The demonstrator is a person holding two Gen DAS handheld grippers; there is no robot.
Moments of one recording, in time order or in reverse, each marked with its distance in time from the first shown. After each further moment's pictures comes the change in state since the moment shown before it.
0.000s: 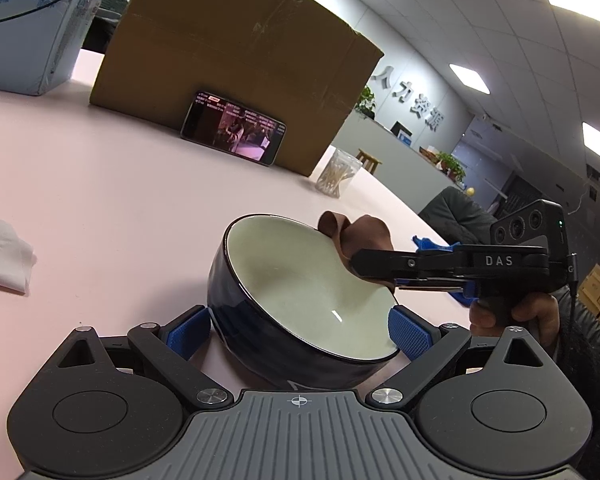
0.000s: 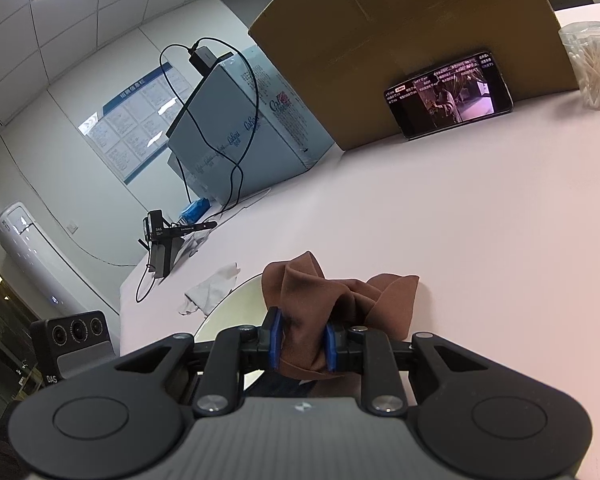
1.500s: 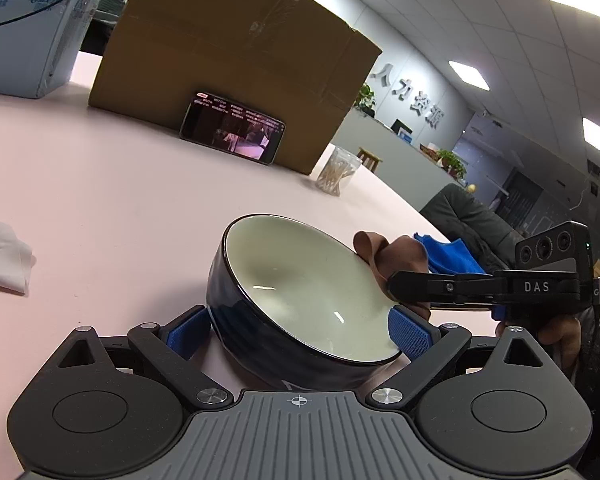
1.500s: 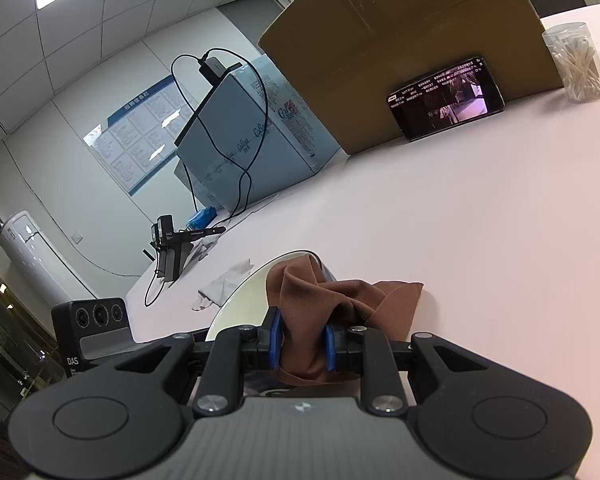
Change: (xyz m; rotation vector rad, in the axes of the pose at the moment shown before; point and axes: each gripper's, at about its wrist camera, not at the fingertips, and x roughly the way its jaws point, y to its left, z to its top) left arm 0.002 -0.002 -0.001 0.013 0.002 0.007; right arm -0.022 0.010 -0.024 0.015 -0.045 0.012
